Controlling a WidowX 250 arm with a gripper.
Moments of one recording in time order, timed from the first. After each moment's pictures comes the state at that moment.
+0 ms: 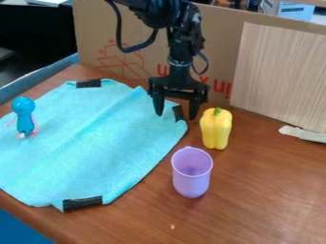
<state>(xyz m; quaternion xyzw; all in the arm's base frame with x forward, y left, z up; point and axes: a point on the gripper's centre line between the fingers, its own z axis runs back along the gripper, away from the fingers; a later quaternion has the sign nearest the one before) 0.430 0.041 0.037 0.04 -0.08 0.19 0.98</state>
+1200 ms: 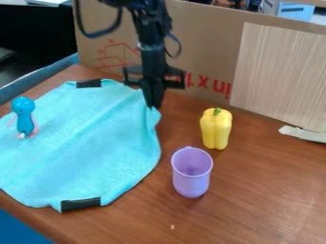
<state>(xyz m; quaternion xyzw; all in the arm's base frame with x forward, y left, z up) 0.403 0.072 0.064 0.00 -0.08 0.19 0.98</state>
